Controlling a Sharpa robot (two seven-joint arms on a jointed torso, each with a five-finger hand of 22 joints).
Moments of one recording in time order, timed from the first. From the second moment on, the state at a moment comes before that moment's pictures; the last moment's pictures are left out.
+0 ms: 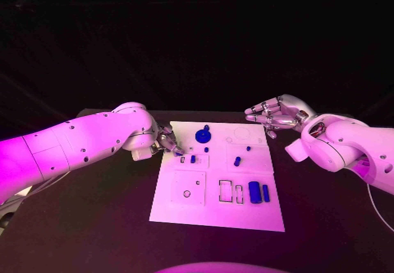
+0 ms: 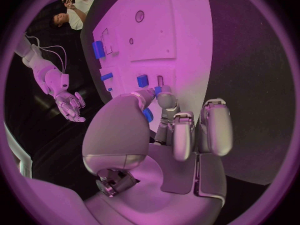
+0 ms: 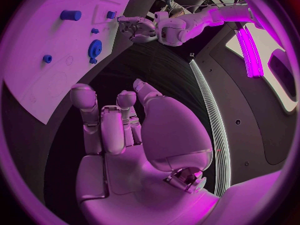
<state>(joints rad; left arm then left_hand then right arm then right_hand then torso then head) 1.30 -0.69 -0.01 1.33 -0.95 0.23 -0.62 1.23 -0.12 0.58 0.27 0.10 0.91 0.04 0.60 0.71 1.28 -0.03 0.99 0.86 1.47 -0.10 1.57 1.31 0.05 1.46 0.01 1.39 1.31 1.28 -0.89 -0.04 1.52 -0.63 -0.30 0.12 1.28 -0.02 0.19 0.05 0.24 0.99 0.15 0.09 0.07 1.22 0.06 0.95 0.96 1.47 -0.02 1.35 1.27 0.13 1.20 0.09 1.12 0.74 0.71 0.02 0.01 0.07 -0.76</state>
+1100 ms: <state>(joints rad) 1.34 -0.52 -0.02 1.11 -0.96 0.51 -0.67 1.21 -0.13 0.63 0.22 0.05 0.91 0.04 0.60 0.71 1.28 -0.03 0.97 0.83 1.46 -0.10 1.57 1.31 0.05 1.46 0.01 1.37 1.31 1.28 -0.88 -0.04 1.52 -0.63 -0.29 0.11 1.28 -0.02 0.19 0.05 0.24 0.99 0.15 0.09 0.07 1.22 0.06 0.95 0.96 1.47 -0.02 1.35 1.27 0.14 1.20 0.09 1.12 0.74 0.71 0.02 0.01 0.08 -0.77</state>
